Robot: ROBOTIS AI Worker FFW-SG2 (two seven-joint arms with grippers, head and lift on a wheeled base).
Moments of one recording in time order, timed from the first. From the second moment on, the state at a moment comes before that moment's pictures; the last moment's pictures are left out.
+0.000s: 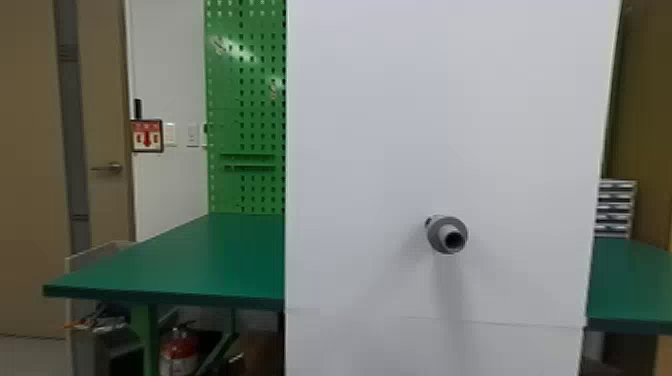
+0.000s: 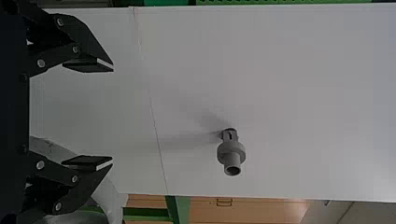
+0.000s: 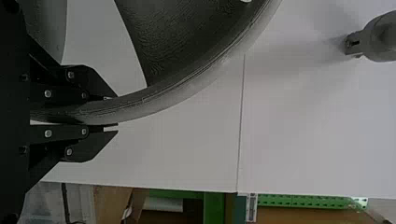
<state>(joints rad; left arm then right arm) -0.12 0.21 -0.04 -2.04 0.30 0.55 -0.59 0.06 0.00 0.00 -1.42 0.02 -0.26 -0.33</state>
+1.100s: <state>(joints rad) -0.13 0.21 -0.04 -2.04 0.29 0.55 -0.60 0.06 0.00 0.02 -1.36 0.00 -0.30 -0.33</state>
